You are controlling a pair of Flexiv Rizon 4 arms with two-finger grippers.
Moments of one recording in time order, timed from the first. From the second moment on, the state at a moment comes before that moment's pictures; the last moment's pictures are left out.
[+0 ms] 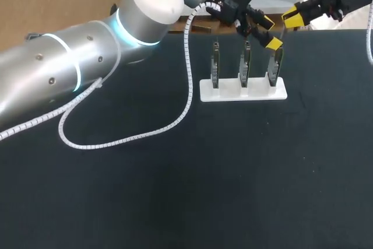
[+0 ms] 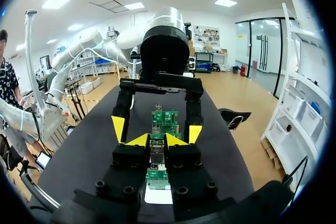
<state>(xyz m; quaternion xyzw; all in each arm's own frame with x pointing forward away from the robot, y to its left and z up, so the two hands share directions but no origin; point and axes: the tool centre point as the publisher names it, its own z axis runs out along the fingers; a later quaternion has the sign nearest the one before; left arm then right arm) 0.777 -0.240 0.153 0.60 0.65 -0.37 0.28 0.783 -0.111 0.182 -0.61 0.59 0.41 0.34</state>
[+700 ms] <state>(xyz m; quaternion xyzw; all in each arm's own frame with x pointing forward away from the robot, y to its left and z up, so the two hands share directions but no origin) 0.777 -0.240 0.153 0.60 0.65 -0.37 0.28 0.782 -0.105 0.176 -0.62 0.58 0.41 0.33</state>
